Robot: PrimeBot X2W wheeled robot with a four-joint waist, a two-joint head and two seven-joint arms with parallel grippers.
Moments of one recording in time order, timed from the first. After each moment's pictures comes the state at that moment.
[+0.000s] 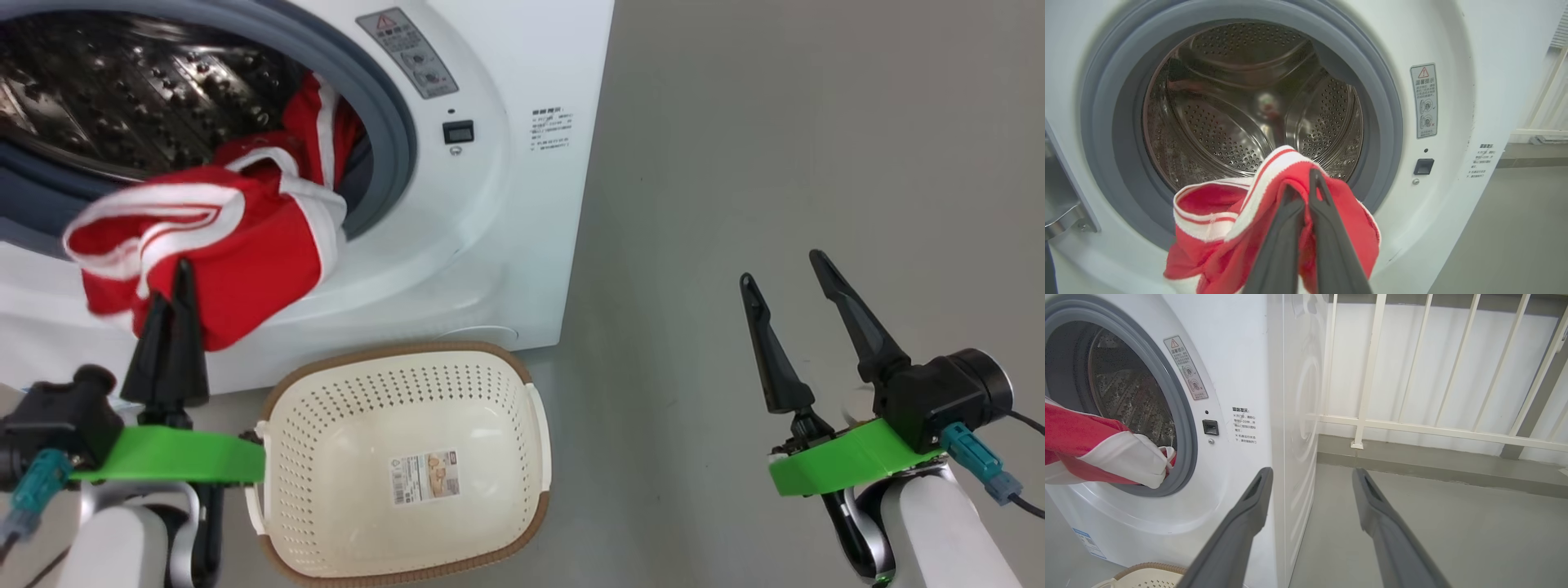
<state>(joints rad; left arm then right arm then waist) -0.35 0.16 0.01 0.22 -0.29 -0.01 -0.25 -0.21 -0.05 0.06 0.12 0.13 0.13 -0.26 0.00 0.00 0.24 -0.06</state>
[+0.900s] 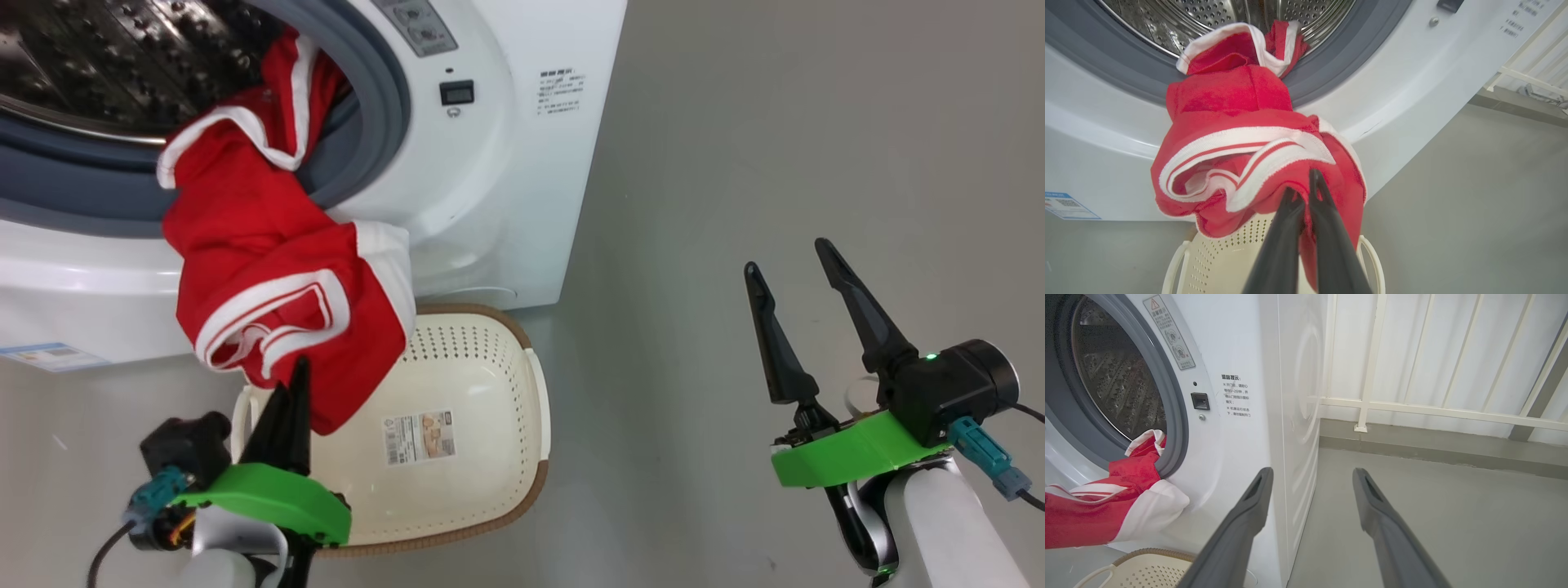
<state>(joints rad) -0.27 0.07 -0.09 0.33 -0.40 -0.01 -0.14 -0.22 -0.05 0.05 0.11 0.13 0.13 -0.26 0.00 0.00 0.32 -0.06</state>
